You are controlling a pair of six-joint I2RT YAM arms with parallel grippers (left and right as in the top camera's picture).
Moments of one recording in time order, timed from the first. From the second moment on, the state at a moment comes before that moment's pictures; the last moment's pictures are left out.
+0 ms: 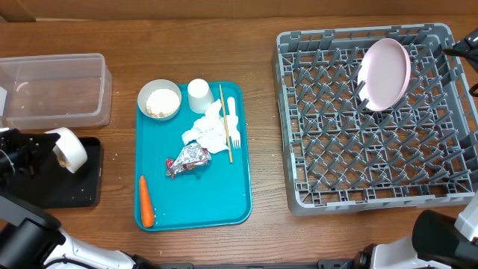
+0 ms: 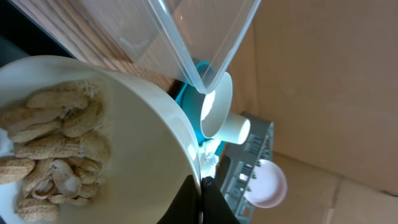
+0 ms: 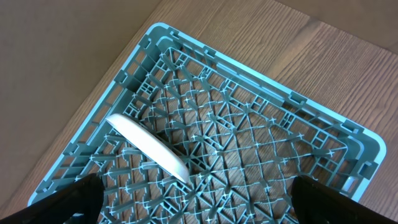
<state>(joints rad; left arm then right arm) 0.98 1.98 1.52 -1.26 1.03 0.09 -0.33 1.70 2.28 -1.51 0.20 0.59</state>
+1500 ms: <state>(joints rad) 1.13 2.03 1.52 -1.33 1.19 0.28 -0.33 1.70 2.28 -1.51 0.20 0.59</state>
